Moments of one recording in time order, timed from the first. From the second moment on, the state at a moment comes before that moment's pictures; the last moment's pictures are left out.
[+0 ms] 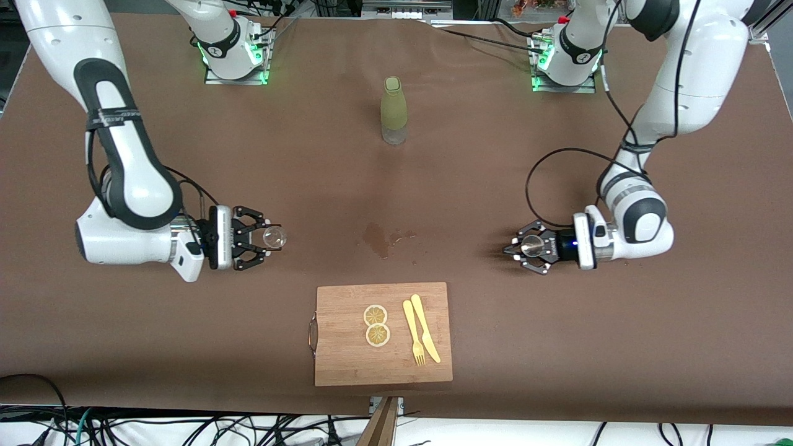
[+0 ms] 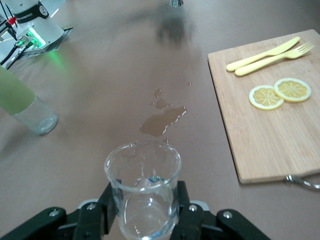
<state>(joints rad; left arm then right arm) -0.04 0.76 0.01 -1.77 -1.62 1.75 2.36 0.00 0.61 0.17 -1.61 0.78 1.94 -1.74</state>
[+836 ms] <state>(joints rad) -0.35 0.77 0.01 -1.78 -2.01 1.92 2.36 0.23 0.59 0.18 -1.61 0.68 2.15 -1.49</state>
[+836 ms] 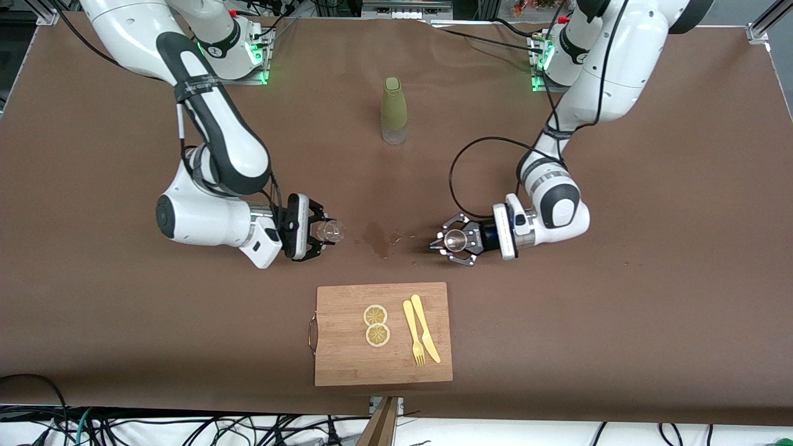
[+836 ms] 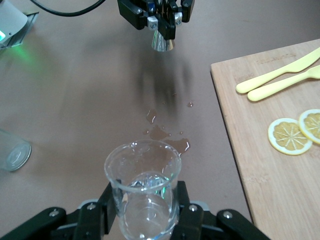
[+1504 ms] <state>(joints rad) -0.48 0.82 0.02 -1.79 -2.23 1.99 2.47 0.32 0.60 0.18 -1.63 0.65 2.31 -1.41</state>
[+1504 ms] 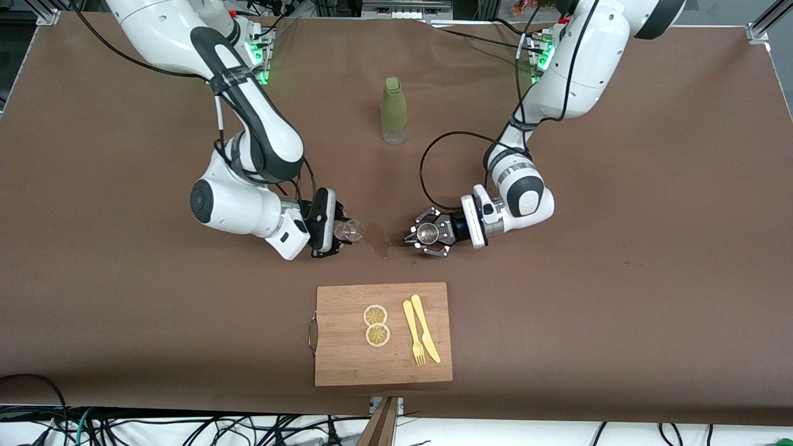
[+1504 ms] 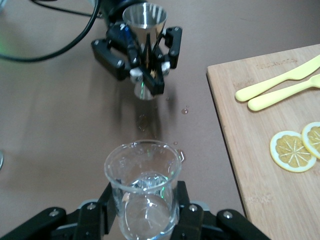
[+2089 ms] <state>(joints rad) -0.57 0.83 0.06 -1.79 -2.34 2.05 2.53 0.40 0.59 0.18 -1.63 0.53 2.36 -1.23</state>
